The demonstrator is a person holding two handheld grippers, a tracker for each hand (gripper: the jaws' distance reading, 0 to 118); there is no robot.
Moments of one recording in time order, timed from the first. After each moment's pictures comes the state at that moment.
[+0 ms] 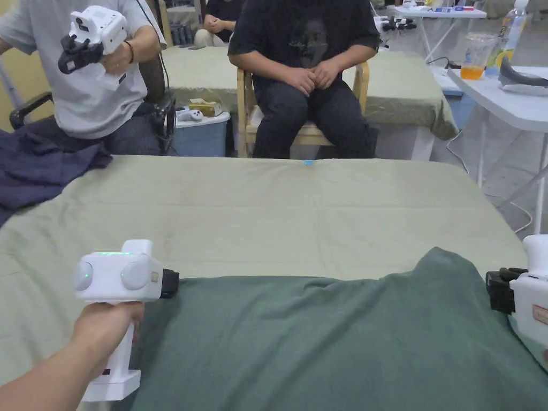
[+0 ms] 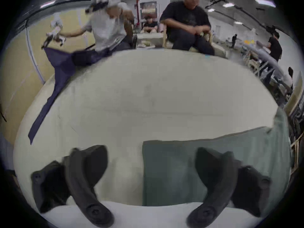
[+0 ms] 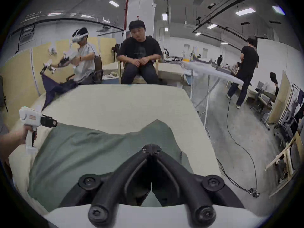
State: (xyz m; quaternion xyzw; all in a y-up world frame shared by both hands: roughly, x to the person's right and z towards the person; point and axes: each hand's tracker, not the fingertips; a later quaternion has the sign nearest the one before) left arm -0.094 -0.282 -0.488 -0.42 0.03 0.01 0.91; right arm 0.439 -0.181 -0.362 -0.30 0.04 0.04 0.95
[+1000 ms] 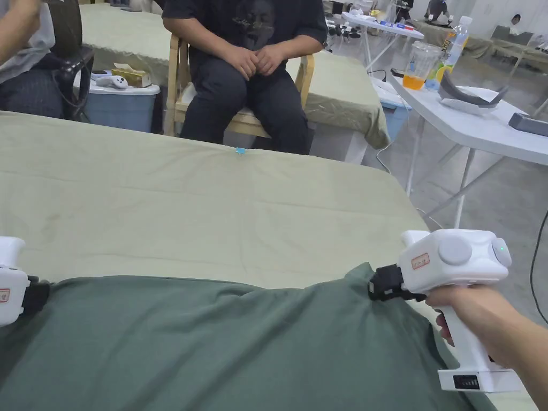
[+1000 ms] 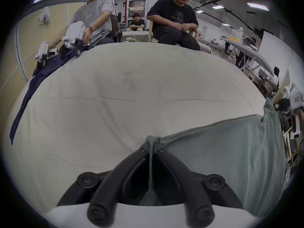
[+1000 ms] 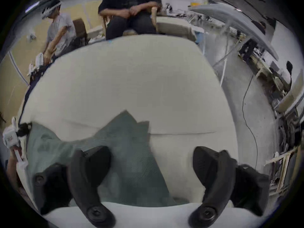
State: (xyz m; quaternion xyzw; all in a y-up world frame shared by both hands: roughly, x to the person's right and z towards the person) left arm -0.089 -0.301 -0.470 -0.41 -0.06 0.03 0.91; right arm 0.488 -0.265 -0.565 -0.51 0.08 0.03 0.86
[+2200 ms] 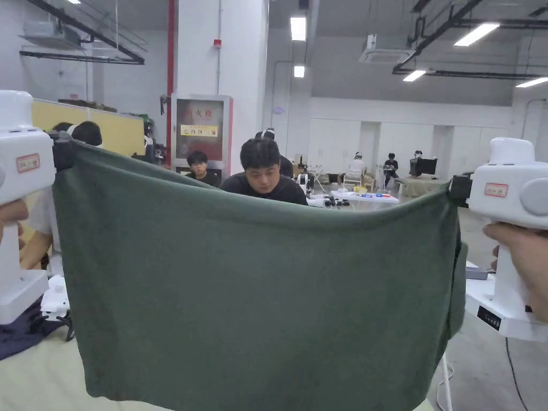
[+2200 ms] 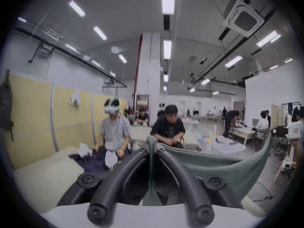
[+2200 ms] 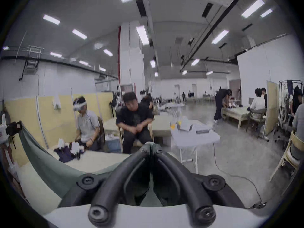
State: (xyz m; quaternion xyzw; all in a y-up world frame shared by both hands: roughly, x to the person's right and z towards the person) left arm -0.082 0.224 -0.159 0.08 0.02 0.00 1.00; right arm 0.494 0.217 -0.203 0.00 0.01 -0.04 1.00
